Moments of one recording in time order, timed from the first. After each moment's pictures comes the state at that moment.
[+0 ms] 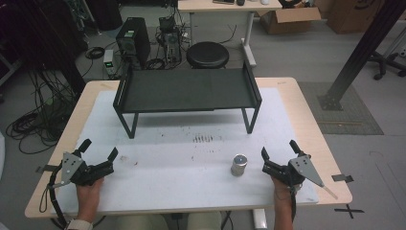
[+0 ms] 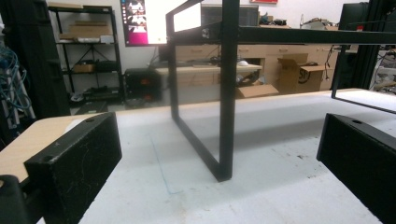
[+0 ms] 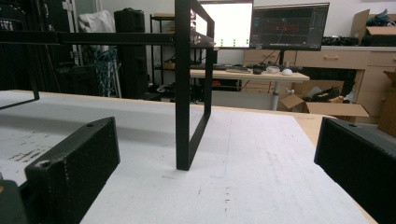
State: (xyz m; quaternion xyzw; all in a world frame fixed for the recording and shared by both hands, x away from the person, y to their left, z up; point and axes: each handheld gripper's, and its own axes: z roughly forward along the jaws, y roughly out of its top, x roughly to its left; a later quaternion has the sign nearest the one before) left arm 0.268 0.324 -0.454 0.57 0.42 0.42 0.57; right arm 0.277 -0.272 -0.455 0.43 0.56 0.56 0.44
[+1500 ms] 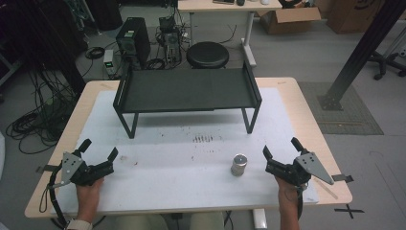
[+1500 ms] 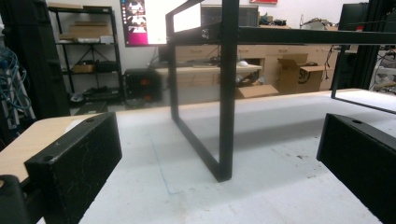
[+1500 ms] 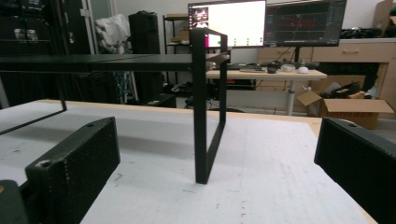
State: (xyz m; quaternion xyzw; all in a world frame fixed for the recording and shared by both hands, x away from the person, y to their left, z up) left arm 0.268 0.324 -0.454 0.57 0.42 0.42 0.57; right arm 0.267 -0.273 -0.423 0.42 0.57 0.58 0.40
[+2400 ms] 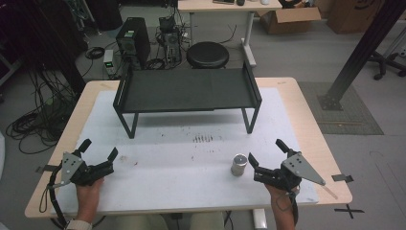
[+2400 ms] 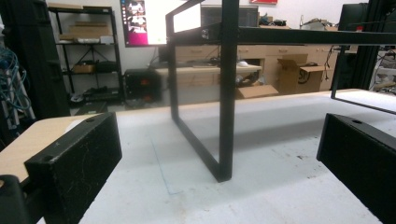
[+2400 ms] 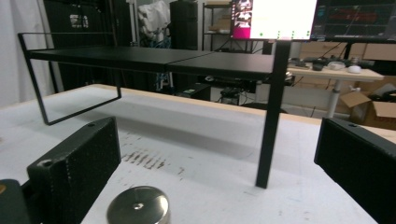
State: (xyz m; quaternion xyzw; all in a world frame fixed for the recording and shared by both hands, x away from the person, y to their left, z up) left arm 0.268 0.325 -0.454 0.57 0.42 0.42 0.57; right arm 0.248 -0.236 -0.399 0.38 0.62 0.59 0.35
